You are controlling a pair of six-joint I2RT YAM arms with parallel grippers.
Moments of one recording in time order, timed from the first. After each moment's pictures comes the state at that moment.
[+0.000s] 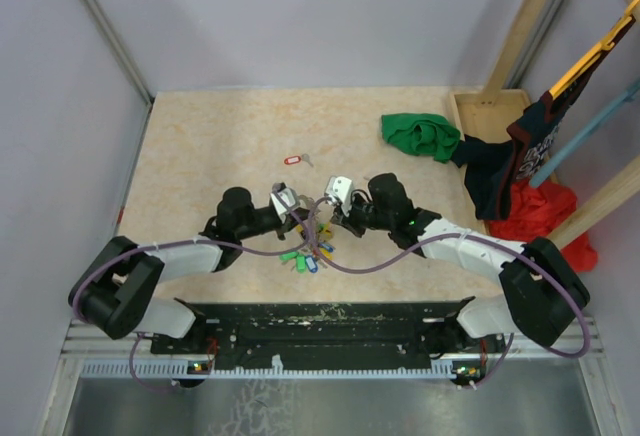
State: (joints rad) left arm -0.58 1.40 0.43 0.76 0.55 0.25; right arm 0.71 1.32 0.68 0.13 -0.40 -0.35
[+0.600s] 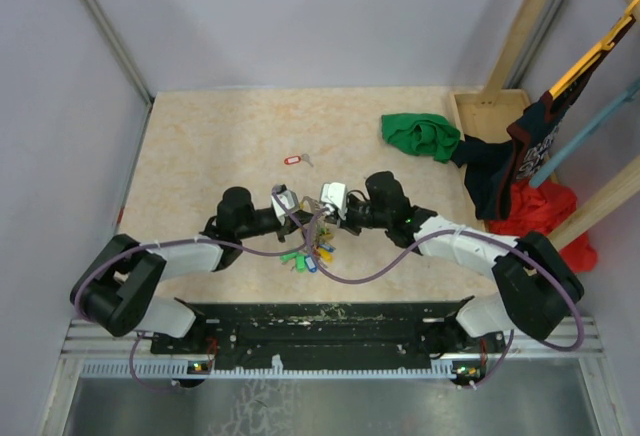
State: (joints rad) left arm -0.57 1.41 0.43 0.77 0.64 0.25; right arm 0.71 1.35 0.68 0.18 -0.50 -0.52
